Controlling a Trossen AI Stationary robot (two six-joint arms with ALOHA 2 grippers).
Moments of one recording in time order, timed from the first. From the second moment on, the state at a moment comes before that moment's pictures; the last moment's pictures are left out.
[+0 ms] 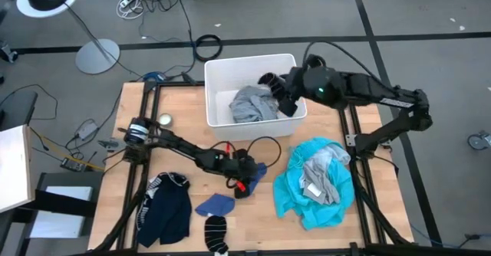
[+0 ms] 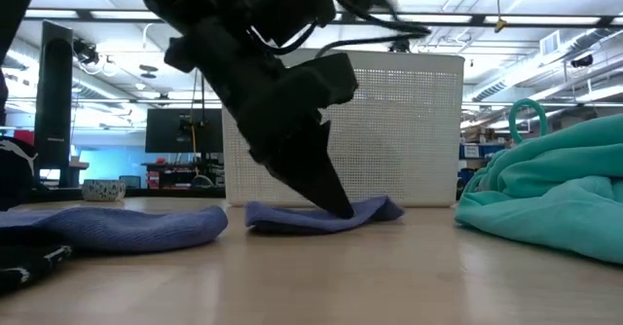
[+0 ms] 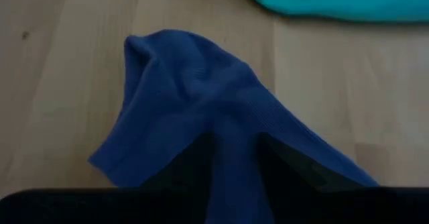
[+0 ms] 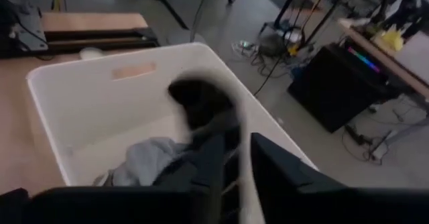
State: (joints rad) left arm -0.21 1.97 1.11 0.01 -0.11 -0.27; right arm -0.06 1.36 1.65 -0.82 0.62 -0.05
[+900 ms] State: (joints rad) left arm -0.21 1.90 1.11 -0.12 -0.11 -0.27; right arm 0.20 1.04 1.51 -1.38 0.53 0.53
